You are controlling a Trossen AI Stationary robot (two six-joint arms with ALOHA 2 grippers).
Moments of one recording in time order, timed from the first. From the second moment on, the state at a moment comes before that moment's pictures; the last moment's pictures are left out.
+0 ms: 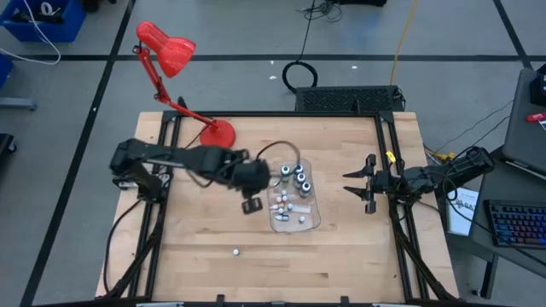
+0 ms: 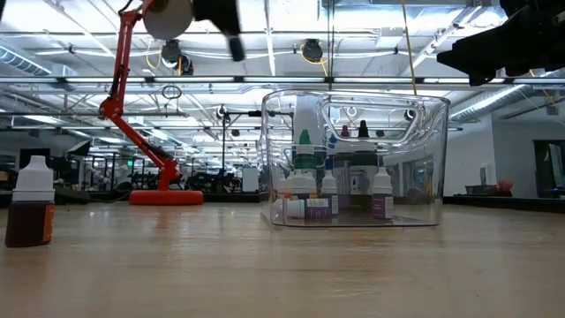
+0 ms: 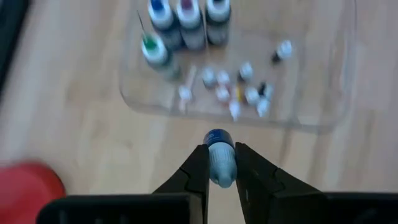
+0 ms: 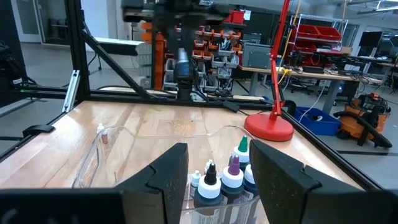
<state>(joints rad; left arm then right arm) -0.15 1.71 1.74 -1.18 -0.20 -0.36 0.35 0.23 0.15 0.07 0.44 -0.07</state>
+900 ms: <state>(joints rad) -0.02 2.09 1.89 -1.15 -0.02 -0.06 0.35 0.23 0.15 0.05 0.44 -0.07</state>
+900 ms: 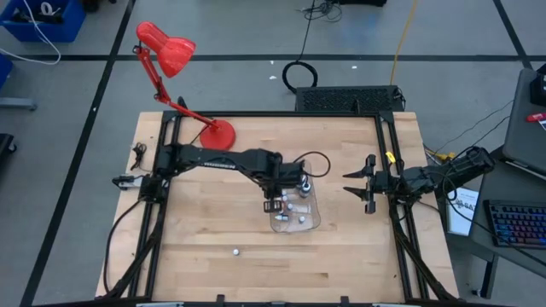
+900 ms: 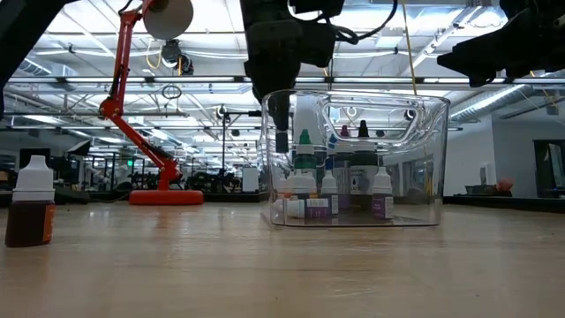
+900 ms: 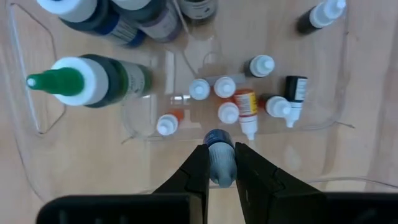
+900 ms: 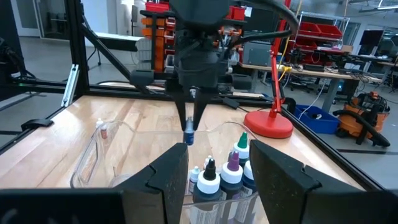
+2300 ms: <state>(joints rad) -0.03 2.16 1.90 -1.11 0.00 -0.06 0.35 0.23 0.15 0.05 0.41 -0.06</state>
